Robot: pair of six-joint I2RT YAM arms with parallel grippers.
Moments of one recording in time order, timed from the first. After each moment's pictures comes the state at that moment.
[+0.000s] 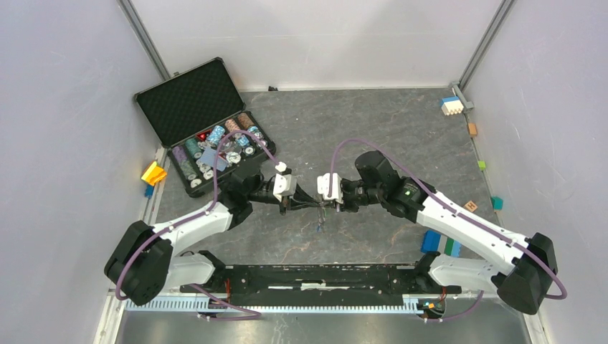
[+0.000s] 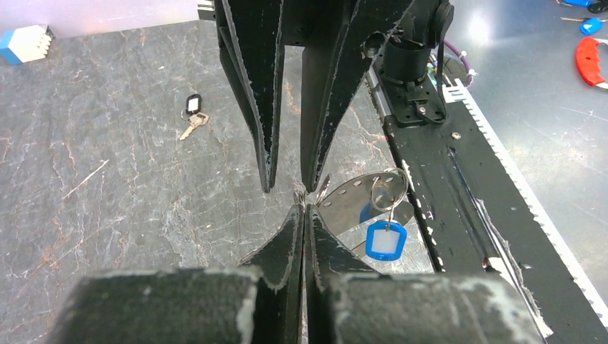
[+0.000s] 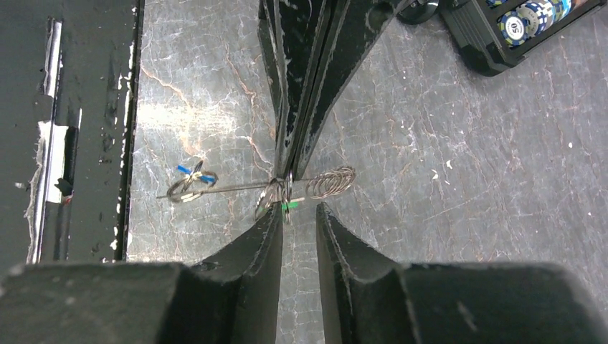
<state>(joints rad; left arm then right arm) -0.62 1.21 0.52 0.53 1.06 0.24 0.83 1.13 0.91 -0.43 -0.49 -0.66</state>
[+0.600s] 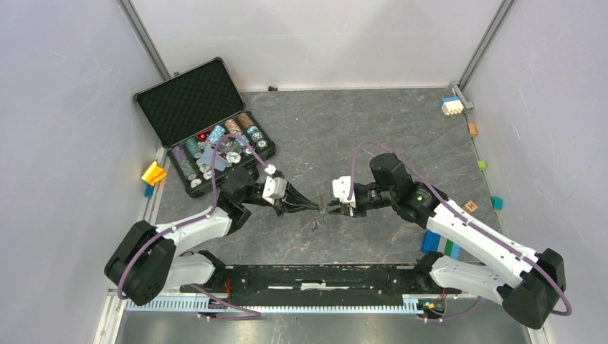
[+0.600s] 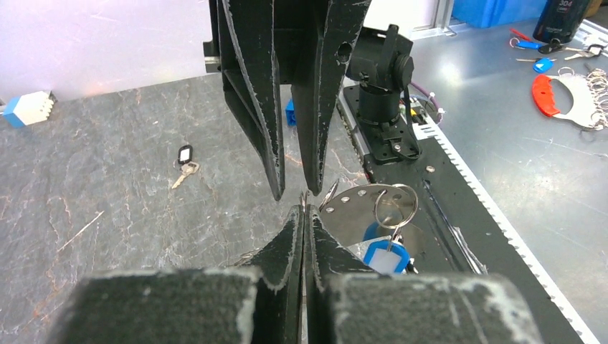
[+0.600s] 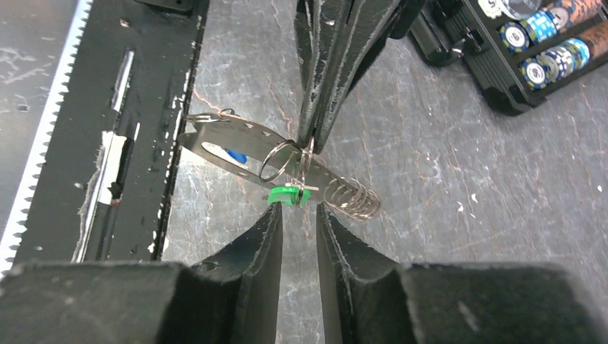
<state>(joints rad) -0.61 1.22 0.44 0.90 1.13 0.02 0.75 1.02 0.82 -0.40 -0.70 -0.66</state>
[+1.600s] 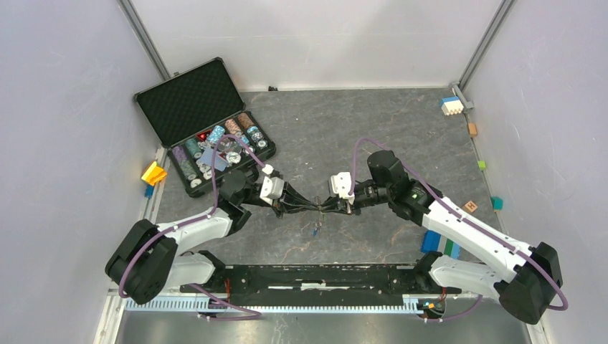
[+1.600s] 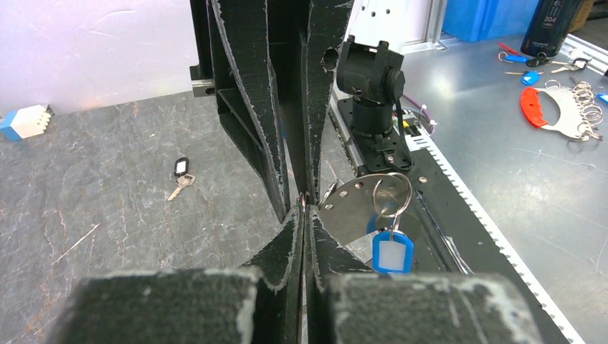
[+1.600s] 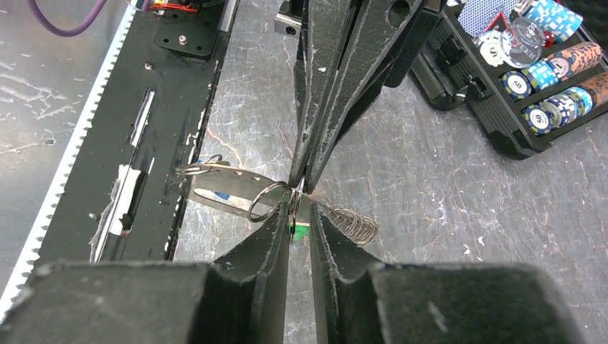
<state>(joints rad) -0.61 1.23 0.42 1.04 1.14 -0.08 0.75 1.06 0.82 -0.27 -0.81 -0.60</state>
